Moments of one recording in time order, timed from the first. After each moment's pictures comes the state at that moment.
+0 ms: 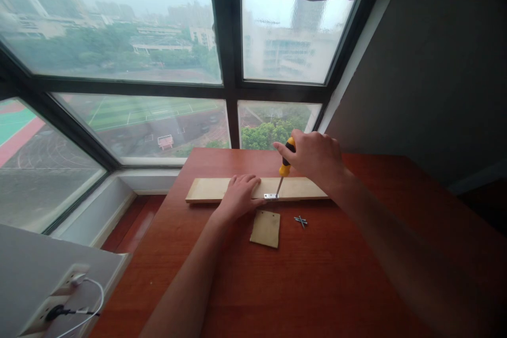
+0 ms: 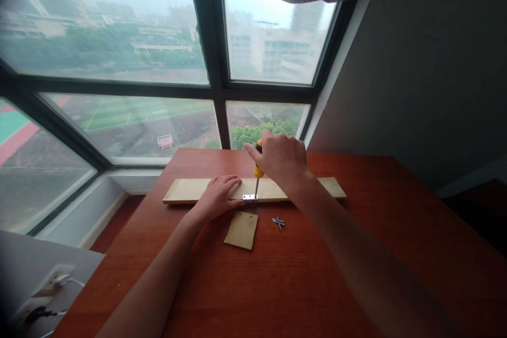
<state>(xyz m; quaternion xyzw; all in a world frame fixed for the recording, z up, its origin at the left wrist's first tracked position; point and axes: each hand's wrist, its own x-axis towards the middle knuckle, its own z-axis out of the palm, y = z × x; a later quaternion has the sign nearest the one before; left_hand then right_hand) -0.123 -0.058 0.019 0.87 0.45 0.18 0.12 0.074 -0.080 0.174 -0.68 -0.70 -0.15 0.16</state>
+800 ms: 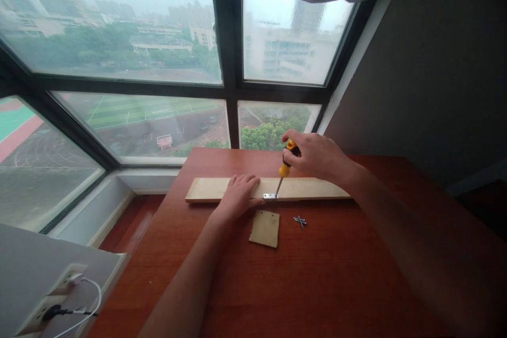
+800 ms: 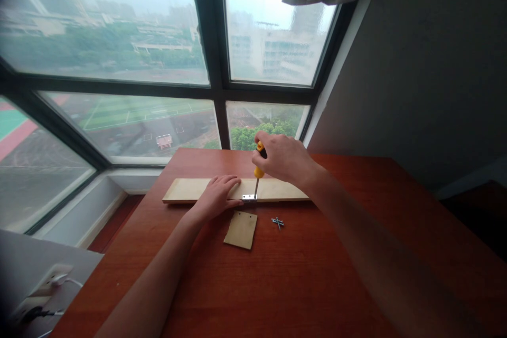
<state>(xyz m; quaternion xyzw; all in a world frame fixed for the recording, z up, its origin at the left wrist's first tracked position) -0.123 -0.057 0.019 0.88 0.44 0.16 0.09 0.092 -0.080 0.182 -0.60 -0.79 -0.06 0.13</state>
